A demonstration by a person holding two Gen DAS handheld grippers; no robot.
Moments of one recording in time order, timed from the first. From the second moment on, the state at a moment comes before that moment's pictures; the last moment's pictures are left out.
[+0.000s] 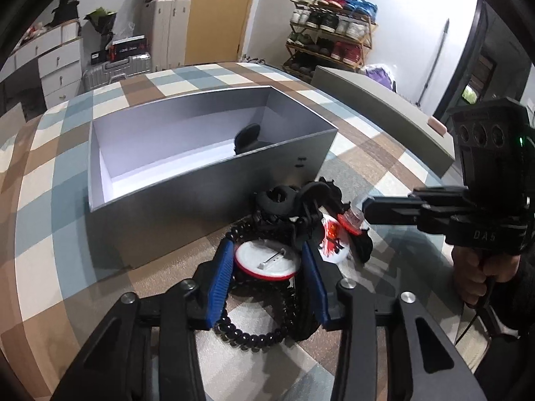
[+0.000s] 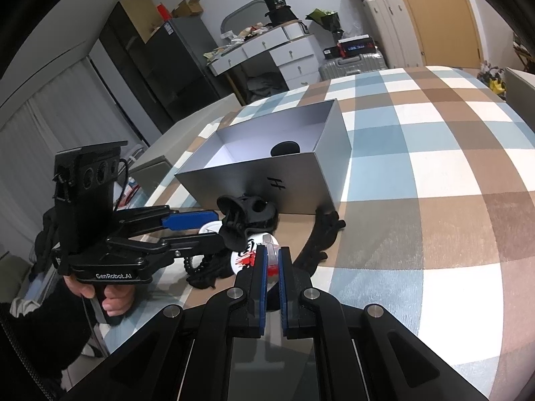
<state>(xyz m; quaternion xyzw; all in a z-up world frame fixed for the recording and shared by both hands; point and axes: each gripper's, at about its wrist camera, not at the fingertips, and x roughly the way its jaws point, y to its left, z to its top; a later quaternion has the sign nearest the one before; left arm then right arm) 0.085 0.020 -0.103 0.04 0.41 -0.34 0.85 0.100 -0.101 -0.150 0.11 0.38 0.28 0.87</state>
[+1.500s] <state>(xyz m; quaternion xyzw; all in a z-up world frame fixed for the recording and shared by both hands) 0.015 -0.022 -0.095 0.02 0.42 -0.37 0.83 0.091 -0.118 -0.136 0.13 0.36 0.28 0.88</state>
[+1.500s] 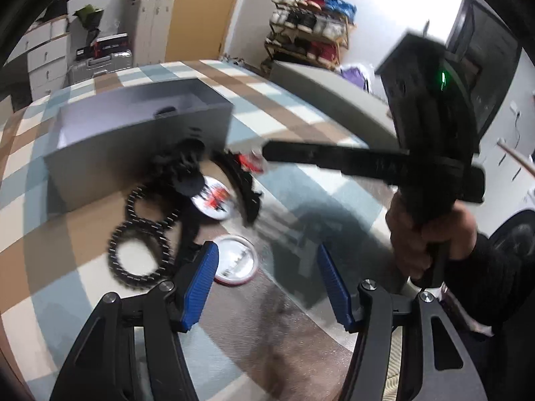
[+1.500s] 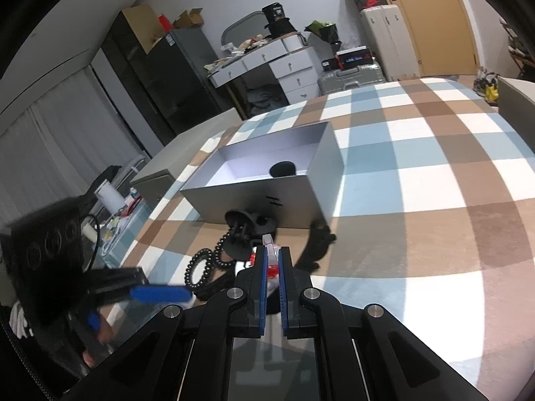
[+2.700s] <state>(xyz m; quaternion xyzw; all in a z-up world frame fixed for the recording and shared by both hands) 0.029 -0.019 -0.060 0.08 0.37 -0.25 0.89 0.093 -0.131 -0.111 0.15 0.32 0.30 0.89</state>
